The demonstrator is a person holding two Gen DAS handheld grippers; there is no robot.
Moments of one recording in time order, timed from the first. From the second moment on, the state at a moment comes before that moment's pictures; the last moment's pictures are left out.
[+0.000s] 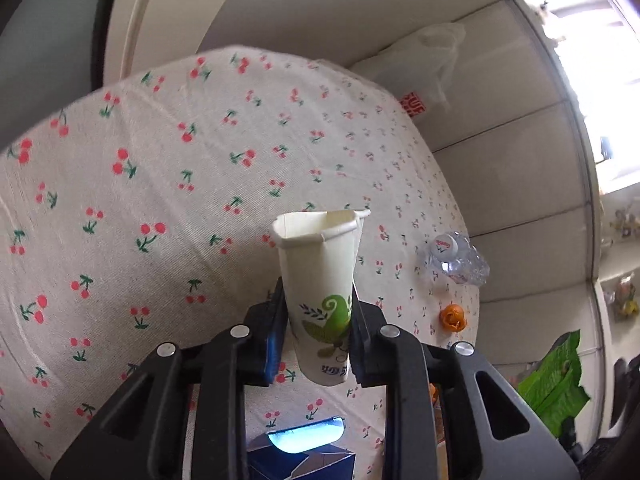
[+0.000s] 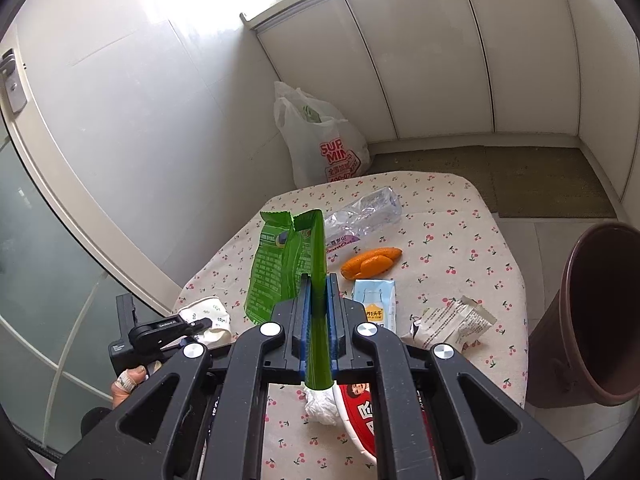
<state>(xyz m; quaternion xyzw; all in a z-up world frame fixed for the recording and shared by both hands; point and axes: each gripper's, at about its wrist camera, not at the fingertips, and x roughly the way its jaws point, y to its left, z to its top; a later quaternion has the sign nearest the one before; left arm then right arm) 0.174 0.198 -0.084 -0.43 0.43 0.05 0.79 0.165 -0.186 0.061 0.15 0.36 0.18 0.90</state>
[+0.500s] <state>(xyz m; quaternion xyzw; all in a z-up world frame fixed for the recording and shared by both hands) 0.171 0.101 0.025 -0.30 0.36 -0.04 0.88 0.145 -0.240 0.090 0.18 0.30 0.16 0.92</state>
